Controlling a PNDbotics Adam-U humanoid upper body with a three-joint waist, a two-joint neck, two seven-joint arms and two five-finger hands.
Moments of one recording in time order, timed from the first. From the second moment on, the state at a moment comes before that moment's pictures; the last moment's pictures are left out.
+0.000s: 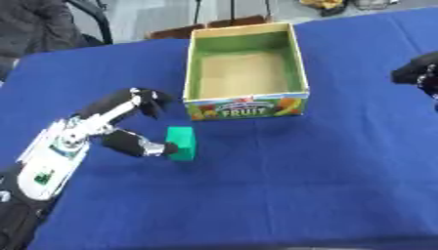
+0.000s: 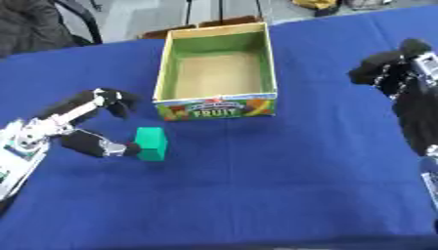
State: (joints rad) left arm -0.45 0.48 -0.22 -1.58 -0.52 -0.06 -0.43; right arm -0.33 -0.44 0.07 -1.82 -0.30 -0.05 0.06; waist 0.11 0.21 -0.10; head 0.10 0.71
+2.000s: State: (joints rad) left arm -0.52 0.40 -0.27 -1.36 -0.80 -0.16 -0.34; right arm -0.34 -0.44 0.07 -1.82 -0.30 -0.04 0.06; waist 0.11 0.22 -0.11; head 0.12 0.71
